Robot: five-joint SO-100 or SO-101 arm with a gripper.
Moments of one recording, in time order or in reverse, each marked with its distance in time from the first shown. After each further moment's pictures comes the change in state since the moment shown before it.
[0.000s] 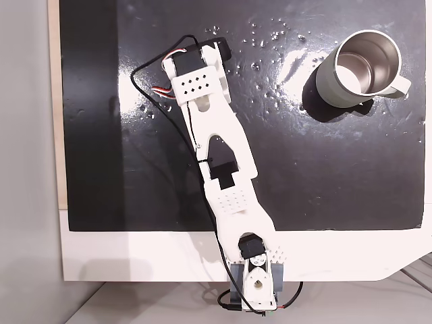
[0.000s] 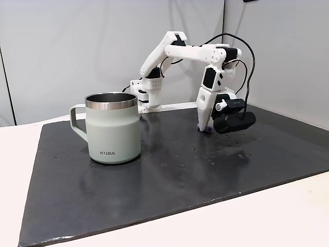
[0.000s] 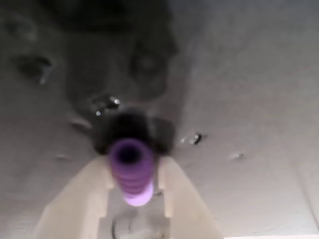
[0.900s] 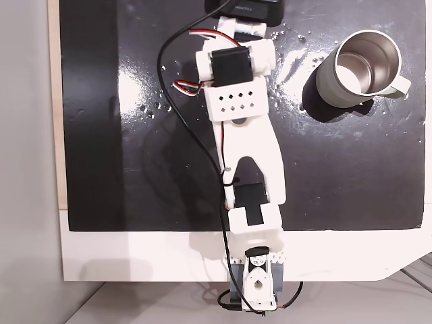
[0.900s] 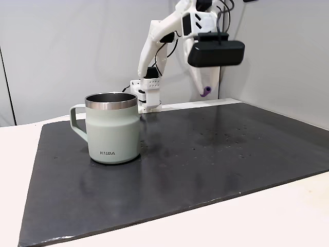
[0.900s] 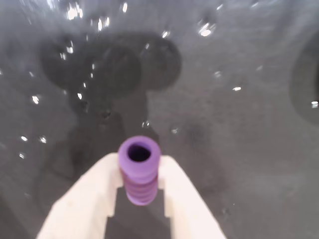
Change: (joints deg) arm 10.5 21.4 -9.0 0.4 14.6
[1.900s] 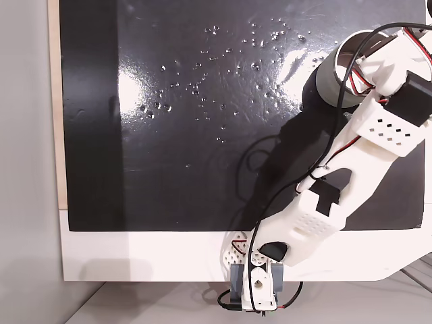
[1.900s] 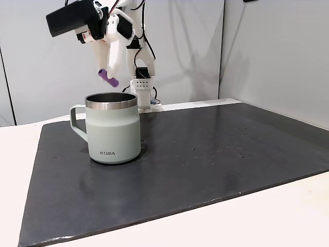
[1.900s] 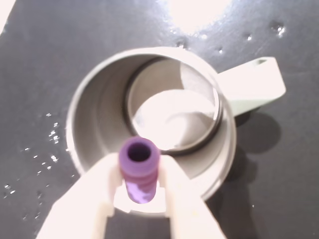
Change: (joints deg) arm 35.1 -12.0 -25.1 0.0 6.1
